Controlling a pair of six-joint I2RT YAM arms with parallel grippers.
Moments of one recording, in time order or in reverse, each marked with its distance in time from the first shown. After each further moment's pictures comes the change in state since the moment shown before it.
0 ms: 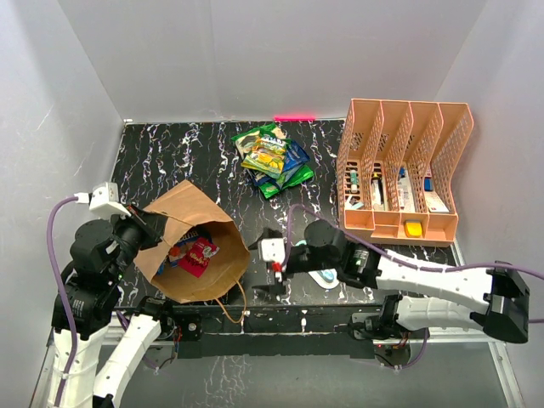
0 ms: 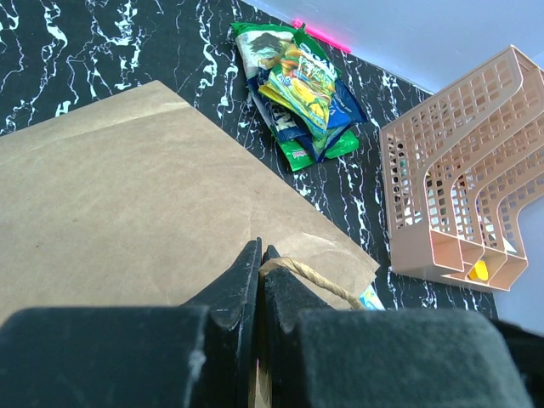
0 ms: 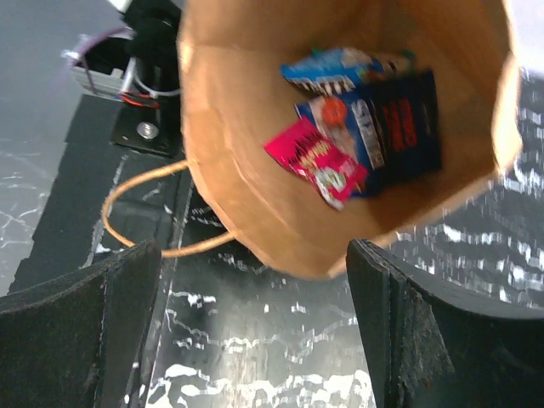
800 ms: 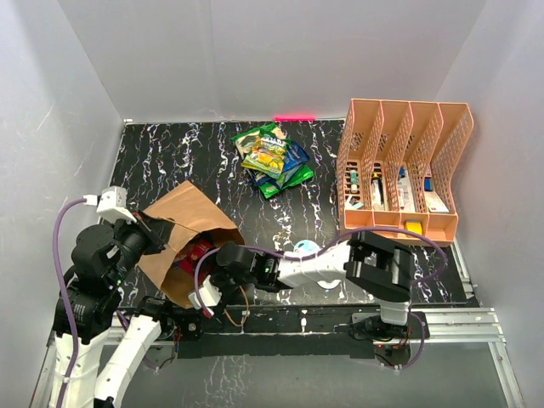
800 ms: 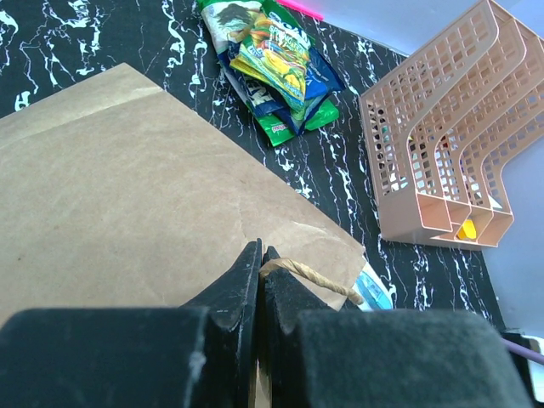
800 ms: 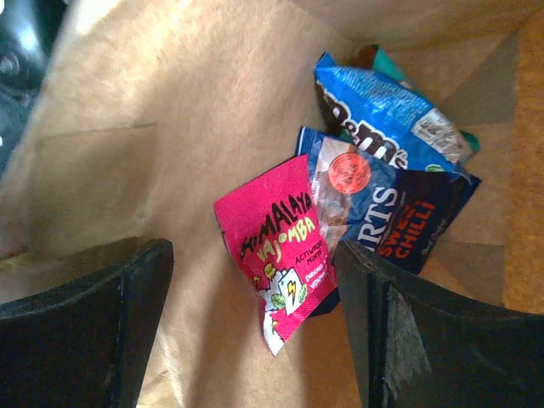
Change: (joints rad) left arm 0.000 -0.037 -0.034 -0.005 0.111 0.033; right arm 0.210 0.769 0.339 0.195 0.186 -0.665
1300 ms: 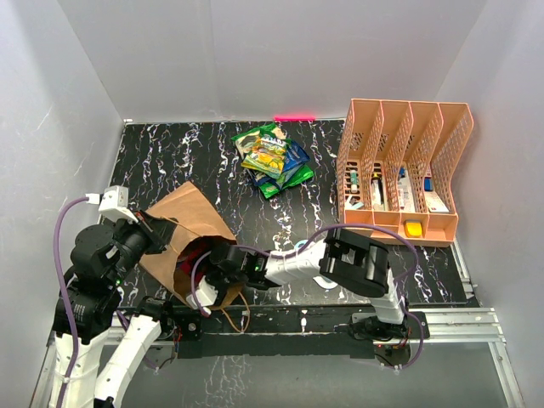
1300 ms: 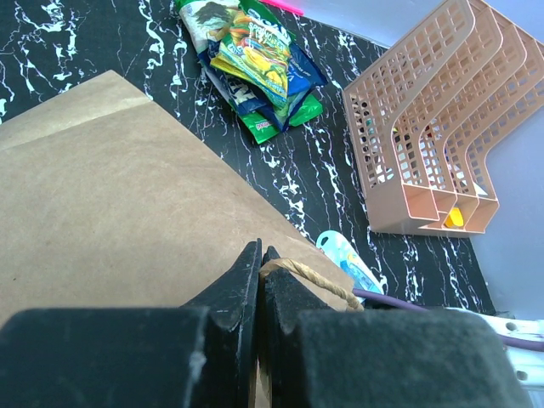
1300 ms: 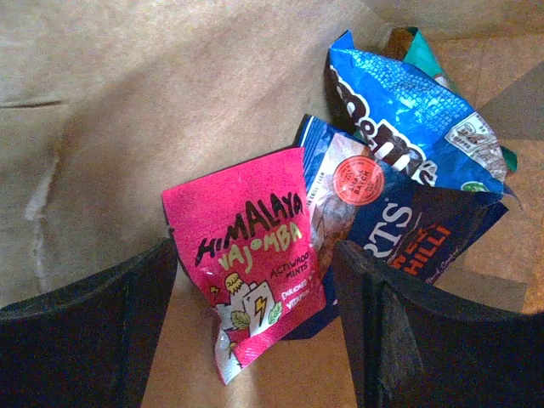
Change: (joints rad) left arm 0.000 -0.001 0.000 0.017 0.053 0.013; right arm -0.029 0.166 0.078 0.018 0.014 -0.166
